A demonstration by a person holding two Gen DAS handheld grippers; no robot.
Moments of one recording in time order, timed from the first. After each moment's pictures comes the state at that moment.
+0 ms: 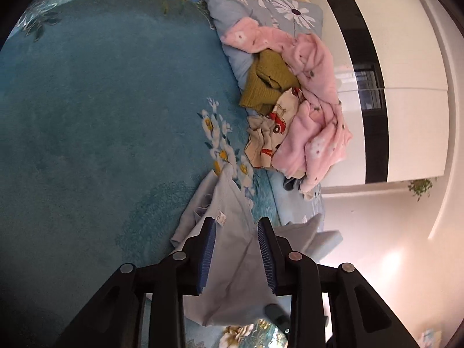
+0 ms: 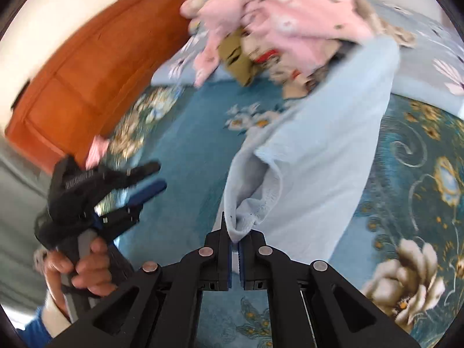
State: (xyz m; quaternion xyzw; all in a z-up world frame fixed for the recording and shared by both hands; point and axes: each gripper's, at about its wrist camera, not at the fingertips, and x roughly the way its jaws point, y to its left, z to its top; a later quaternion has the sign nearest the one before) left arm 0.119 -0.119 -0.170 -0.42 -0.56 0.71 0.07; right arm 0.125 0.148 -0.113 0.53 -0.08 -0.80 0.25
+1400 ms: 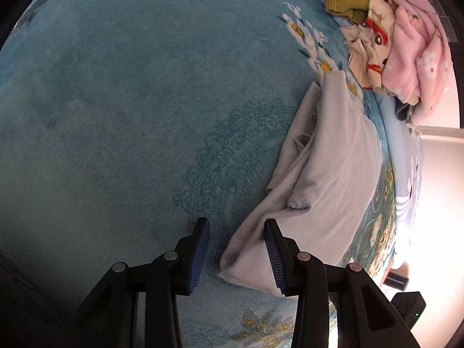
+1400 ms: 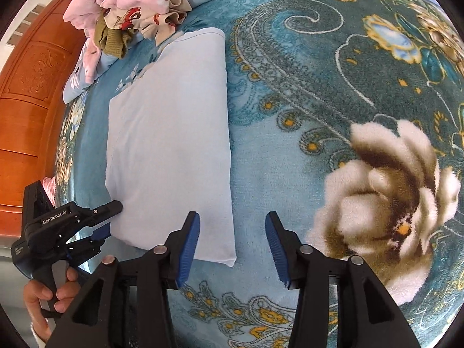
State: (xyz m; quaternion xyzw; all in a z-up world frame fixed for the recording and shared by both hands) left arm 0.099 -0.061 -0.233 -0.65 -0.37 0.67 -0.01; right arm 0.124 0.248 -0.205 0.64 -0.22 -0.74 0.07
